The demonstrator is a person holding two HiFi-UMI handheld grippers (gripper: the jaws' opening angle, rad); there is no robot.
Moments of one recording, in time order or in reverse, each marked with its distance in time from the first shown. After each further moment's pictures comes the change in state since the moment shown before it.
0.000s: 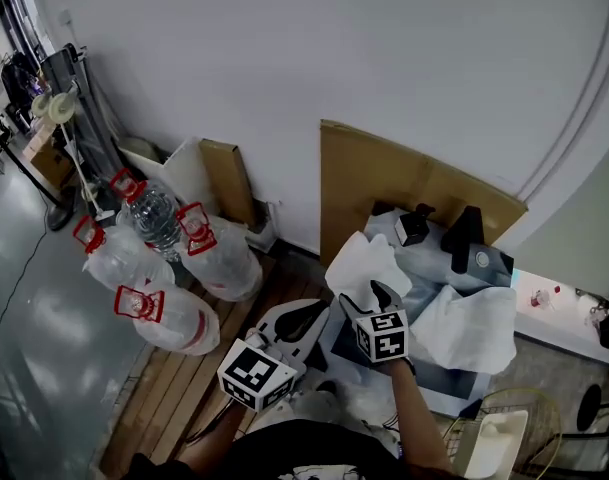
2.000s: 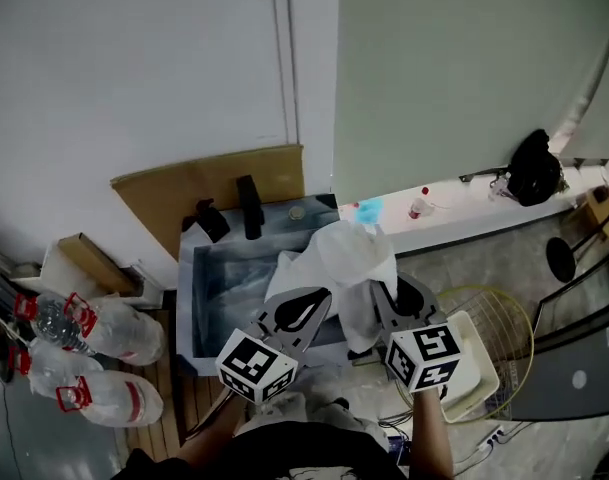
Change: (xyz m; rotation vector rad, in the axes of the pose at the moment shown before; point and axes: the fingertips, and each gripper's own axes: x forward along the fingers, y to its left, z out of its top) left arm 0.149 -0.349 0.014 0.115 -0.004 -0.614; right arm -0.445 -0.186 -0.030 0.227 -0.369 -0.571
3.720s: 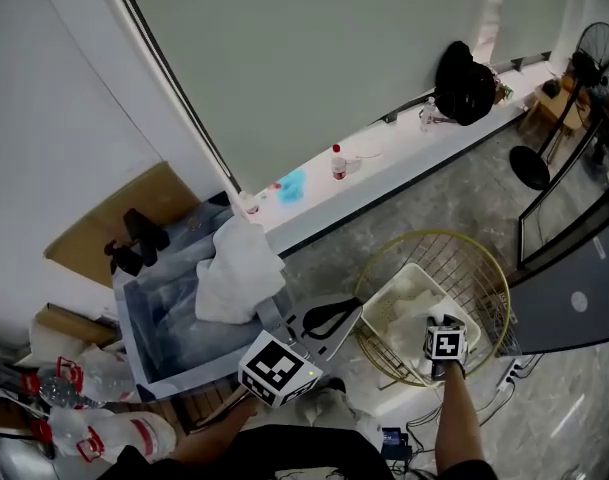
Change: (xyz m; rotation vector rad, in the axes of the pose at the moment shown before) left arm 0.163 -0.221 -0.057 0.059 0.185 -0.462; right arm -0.241 -0.311 -0.422 0.324 0.685 -0.635
